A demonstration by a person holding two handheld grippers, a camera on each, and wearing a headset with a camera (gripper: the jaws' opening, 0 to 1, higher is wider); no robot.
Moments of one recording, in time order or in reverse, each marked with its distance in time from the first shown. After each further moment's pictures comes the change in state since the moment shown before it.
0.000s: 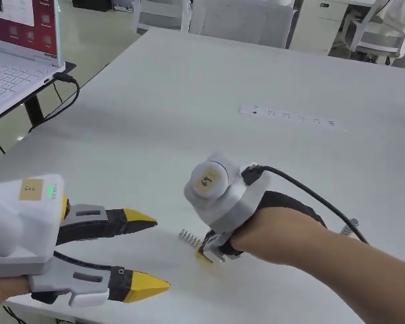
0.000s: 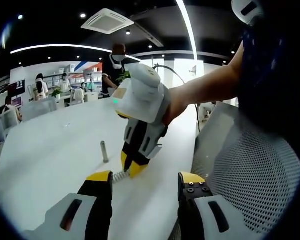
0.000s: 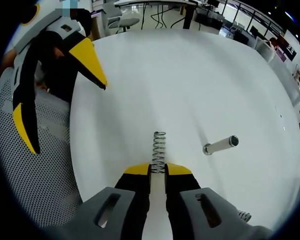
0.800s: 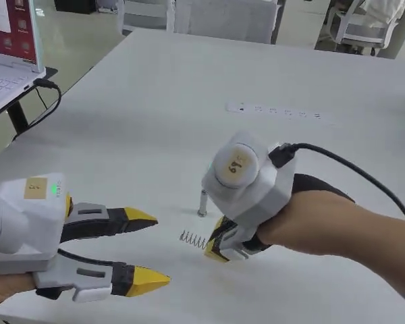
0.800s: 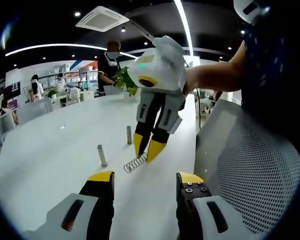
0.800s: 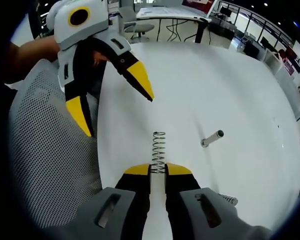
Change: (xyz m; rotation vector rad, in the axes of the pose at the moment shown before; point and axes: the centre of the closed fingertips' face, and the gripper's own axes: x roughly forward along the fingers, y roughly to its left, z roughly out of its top) left arm 0.018 0.002 0.007 0.032 0.031 -0.034; right arm -0.061 0.014 -0.006 -0.093 -0.059 0.081
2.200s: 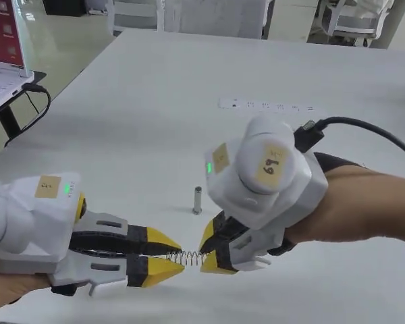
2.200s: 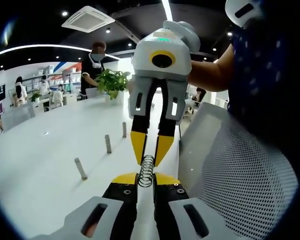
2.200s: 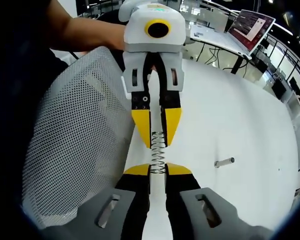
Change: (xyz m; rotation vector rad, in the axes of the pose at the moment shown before) left arm 0.017 -0.031 0.016 0.025 -0.016 -0.158; right arm -0.033 0.045 0.009 -0.324 -0.070 0.152
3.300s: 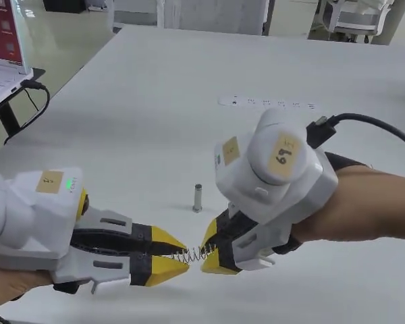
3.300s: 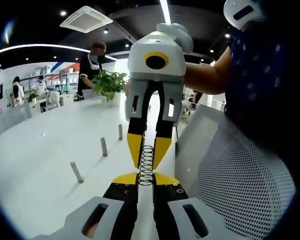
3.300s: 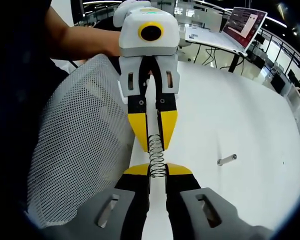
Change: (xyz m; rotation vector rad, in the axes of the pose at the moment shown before) left arm 0.004 -0.005 0.006 -0.003 -0.008 -0.028; right arm -0.006 0.001 0.005 0.069 -0.042 0.011
